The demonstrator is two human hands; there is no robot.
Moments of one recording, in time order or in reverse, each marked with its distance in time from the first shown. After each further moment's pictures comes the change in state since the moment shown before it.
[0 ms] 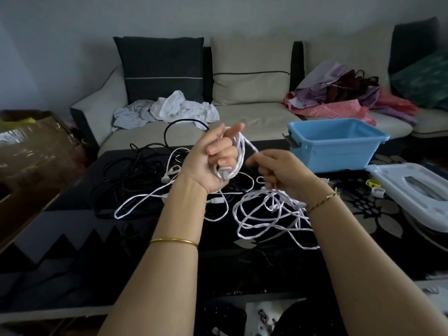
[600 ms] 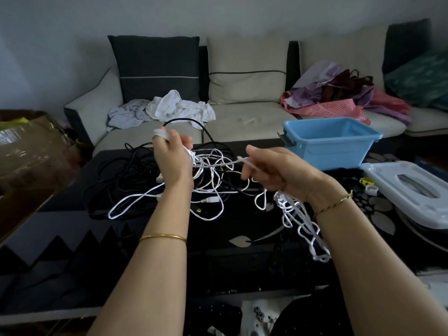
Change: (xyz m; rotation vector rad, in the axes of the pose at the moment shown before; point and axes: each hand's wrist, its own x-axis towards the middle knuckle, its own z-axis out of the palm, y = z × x) left_hand 0.012 0.006 -0.041 0.659 0.904 0.819; right_hand -0.029 -0.026 -0.004 0.008 -0.303 -0.036
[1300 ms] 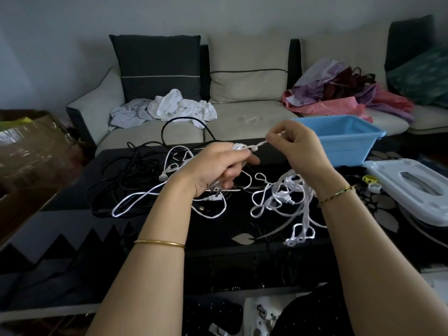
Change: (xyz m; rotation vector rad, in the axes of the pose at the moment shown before) left_hand -0.041 0.040 0.002 0.317 -1.118 -0.294; right_hand 0.010 0.003 -0.014 -0.402 0.689 -0.238
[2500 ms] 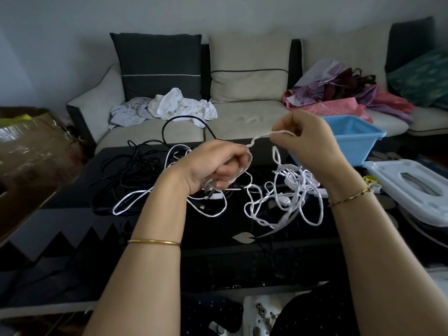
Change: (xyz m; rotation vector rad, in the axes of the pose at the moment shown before) left_hand -0.008 0.010 -0.006 -0.067 -0.047 -0.068; right_hand -0.007 -0.025 -0.013 -0.104 0.016 -0.053
